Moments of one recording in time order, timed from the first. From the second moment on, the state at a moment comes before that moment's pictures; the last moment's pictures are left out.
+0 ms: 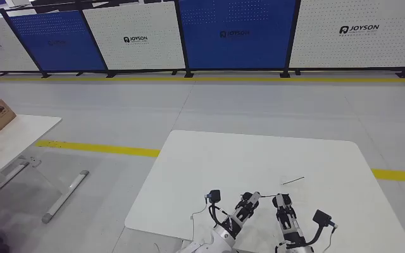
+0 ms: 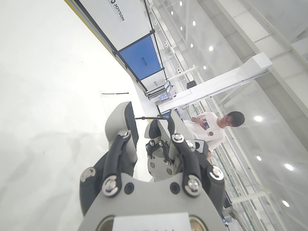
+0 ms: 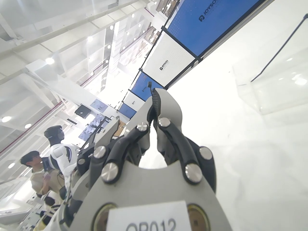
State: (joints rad) left arm 1.55 -1.36 -0.86 -1.59 0.19 -0.22 0.23; right arm -1.75 -1.32 1.19 -1.68 -0.52 -0.27 -0.26
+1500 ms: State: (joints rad) left arm 1.57 -1.36 -0.91 -1.66 0.04 -0.19 0.25; right arm -1.78 -1.32 1.23 -1.68 -0.56 -0.34 -0.25
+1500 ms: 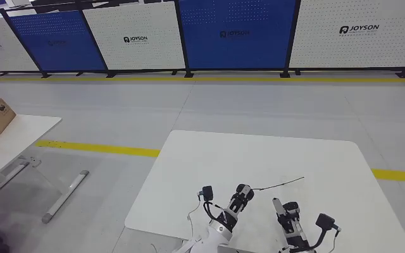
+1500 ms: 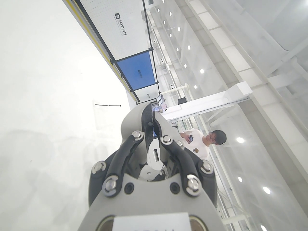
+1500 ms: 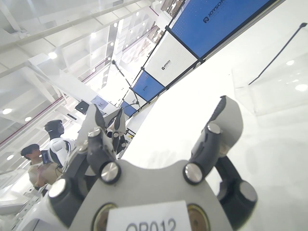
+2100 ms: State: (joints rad) left arm 1.61 -1.35 -0.95 -1.71 -0.07 -0.20 0.18; right arm -1.76 -1.30 1.28 -1.65 -0.85 -0.29 -0.24
